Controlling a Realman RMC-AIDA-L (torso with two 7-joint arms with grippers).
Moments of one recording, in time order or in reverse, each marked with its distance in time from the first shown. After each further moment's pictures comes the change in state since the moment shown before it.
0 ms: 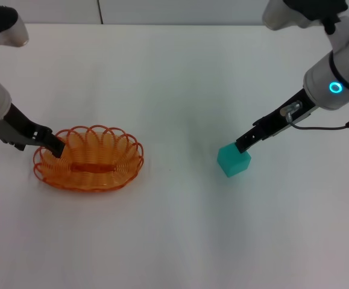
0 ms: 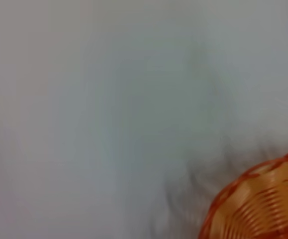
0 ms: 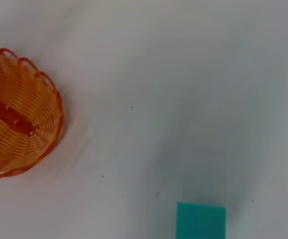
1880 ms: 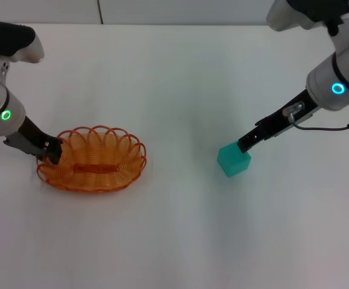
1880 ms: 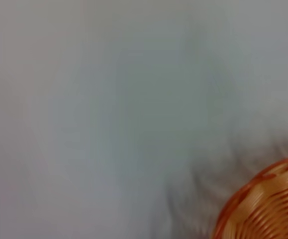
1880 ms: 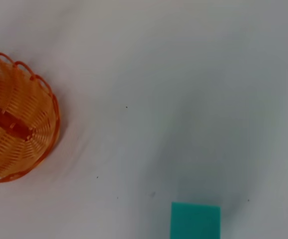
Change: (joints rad) left arm -0.053 0.003 0.000 -0.201 0.001 0.144 0.029; right arm -0.001 -0.002 0.020 0.029 0.000 -0.016 -0.017
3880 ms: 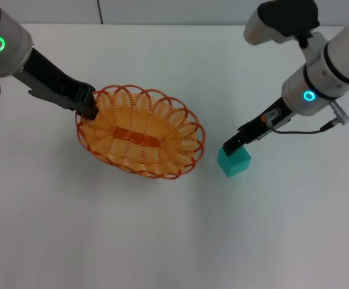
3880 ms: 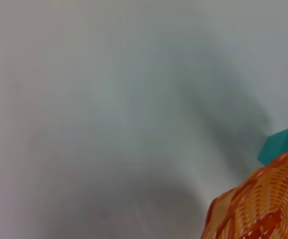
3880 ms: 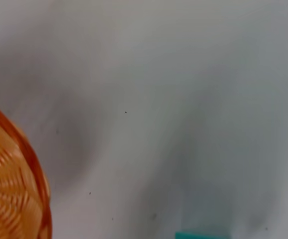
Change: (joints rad) left arm 0.054 -0.015 0.034 0.659 -0.276 -0.544 -0.089; right arm 0.167 -0.001 0.020 0.412 0.054 -0.233 -0.130
